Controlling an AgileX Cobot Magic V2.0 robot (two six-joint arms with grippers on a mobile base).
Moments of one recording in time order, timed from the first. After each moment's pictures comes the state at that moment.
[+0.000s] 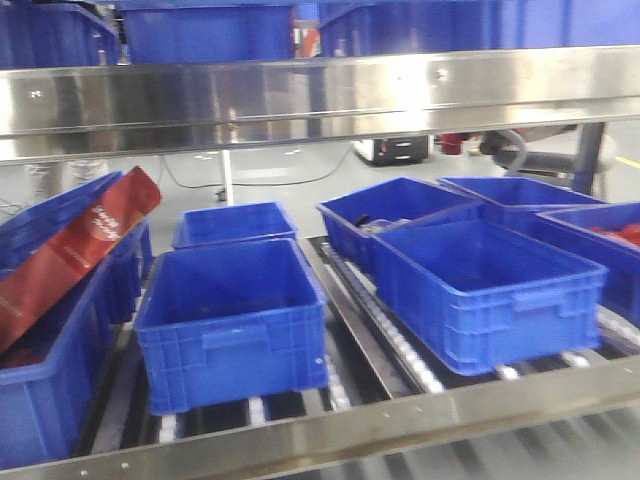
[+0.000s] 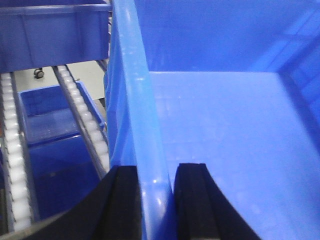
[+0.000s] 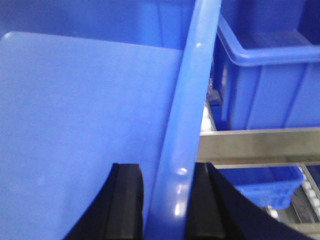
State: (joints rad) left arm -0.34 1.65 -2.07 0.10 0.85 -0.24; right arm 0.15 1.54 -1.94 0.03 0.92 0.05
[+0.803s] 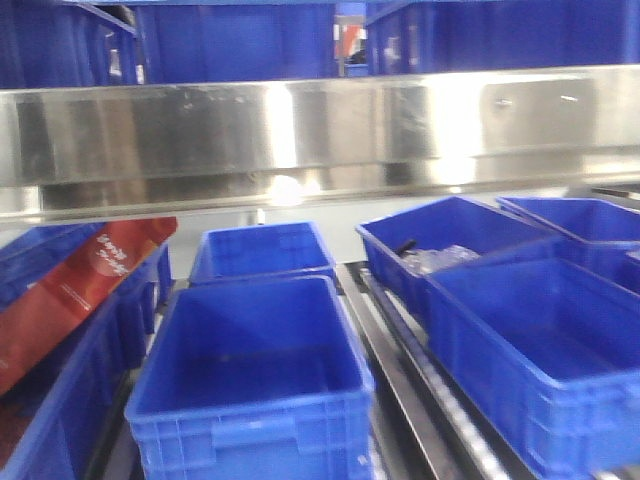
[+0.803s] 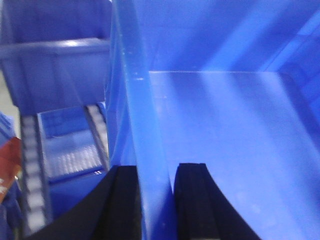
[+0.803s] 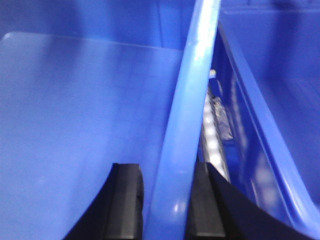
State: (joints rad) left arm -0.34 1.65 -2.07 0.10 0.85 -0.24; right arm 0.15 1.54 -1.94 0.03 0.92 0.05
